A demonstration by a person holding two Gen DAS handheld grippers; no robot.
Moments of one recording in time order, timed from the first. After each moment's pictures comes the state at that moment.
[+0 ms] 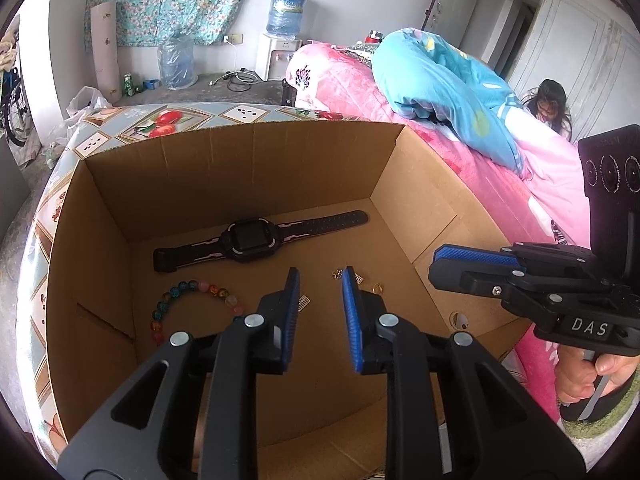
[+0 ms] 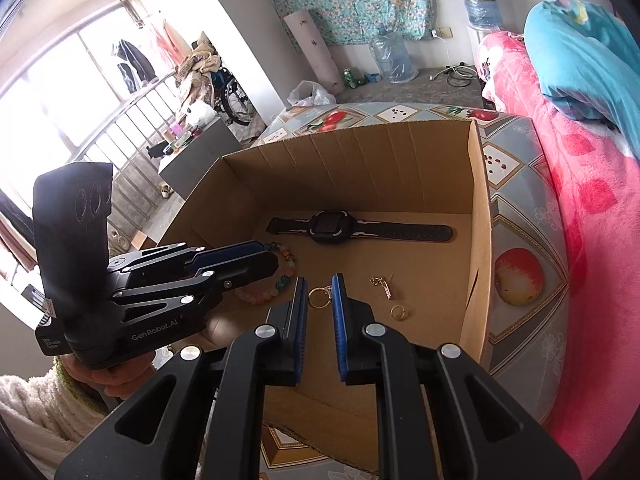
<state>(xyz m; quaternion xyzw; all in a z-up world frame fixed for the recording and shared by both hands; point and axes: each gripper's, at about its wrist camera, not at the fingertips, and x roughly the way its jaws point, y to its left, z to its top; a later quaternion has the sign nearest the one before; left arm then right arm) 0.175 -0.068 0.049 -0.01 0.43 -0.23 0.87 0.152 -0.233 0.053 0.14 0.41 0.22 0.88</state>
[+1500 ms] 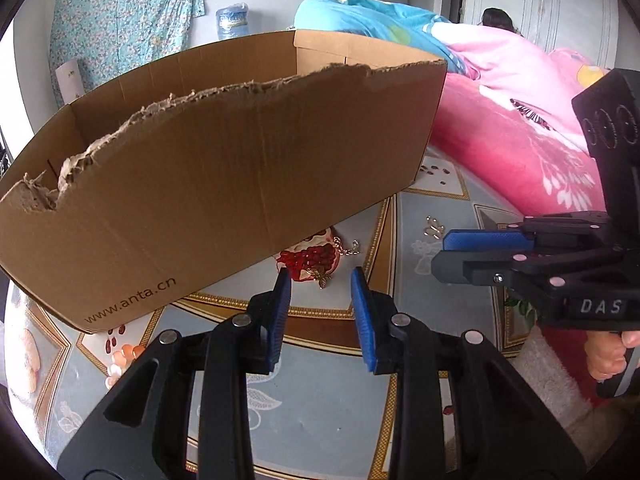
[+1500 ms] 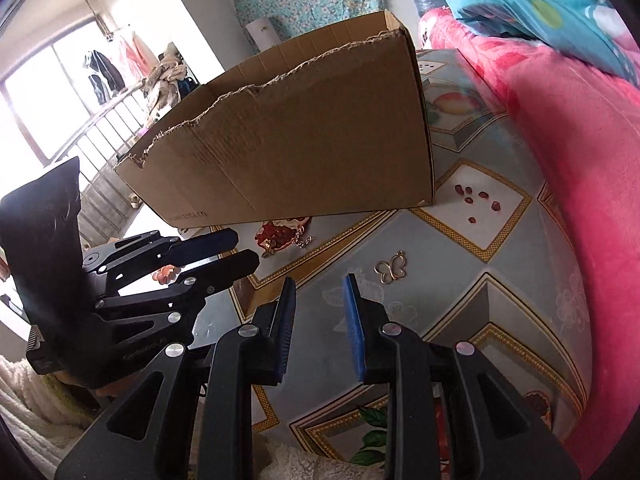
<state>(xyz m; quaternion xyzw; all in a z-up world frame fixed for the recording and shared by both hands) 0.033 -0.090 -0.032 0.11 0.38 -0.27 0.88 0.007 -0.224 -0.043 0.15 0.40 0.13 0.90</state>
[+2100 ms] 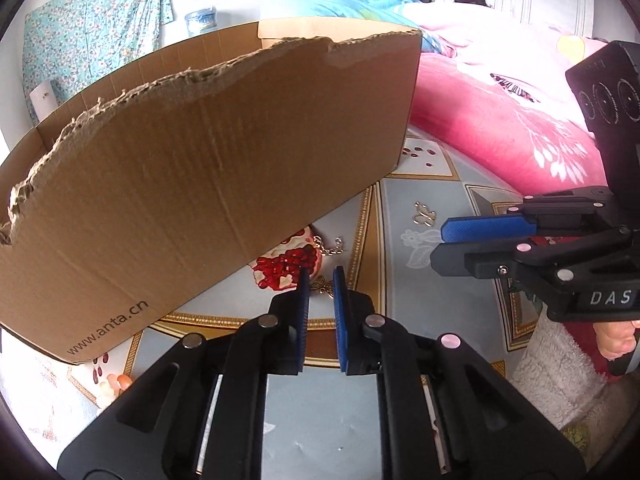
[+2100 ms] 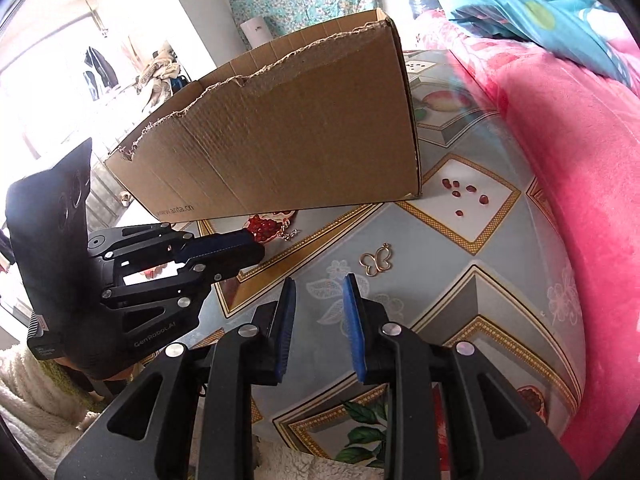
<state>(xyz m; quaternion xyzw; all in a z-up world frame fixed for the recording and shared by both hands) 0.038 -0.105 -0.039 0.15 0.38 -0.31 0.86 0.003 -0.229 -0.048 0.14 0.40 0.12 0.90</state>
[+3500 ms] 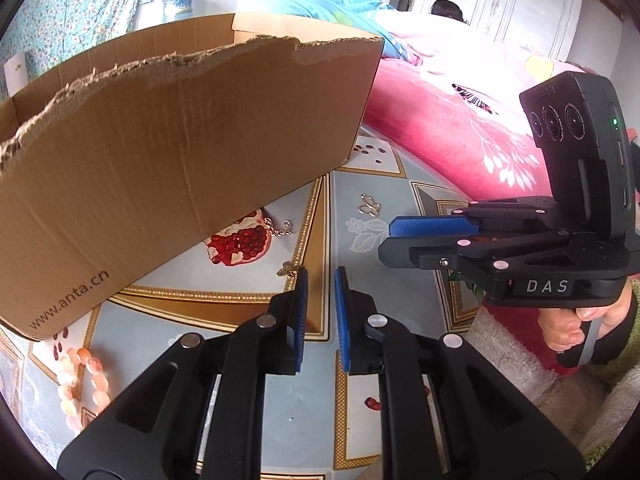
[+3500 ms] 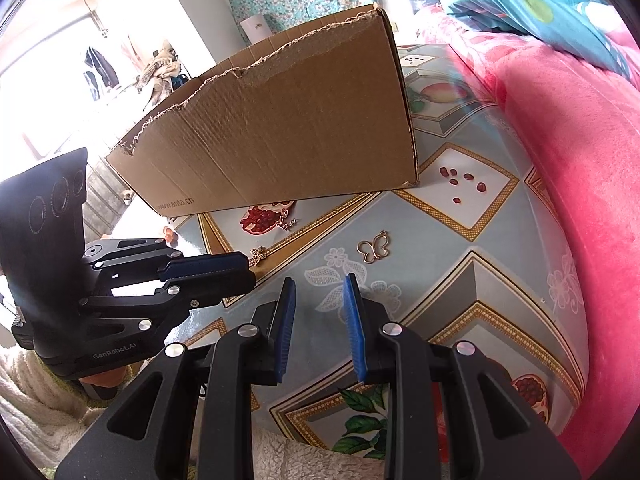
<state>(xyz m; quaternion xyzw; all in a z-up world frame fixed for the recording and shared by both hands) 0.024 -0.098 -0.035 0.10 0.40 -0.37 0.83 -0.001 -0.231 -0.052 0.15 0.40 0.12 0.89</state>
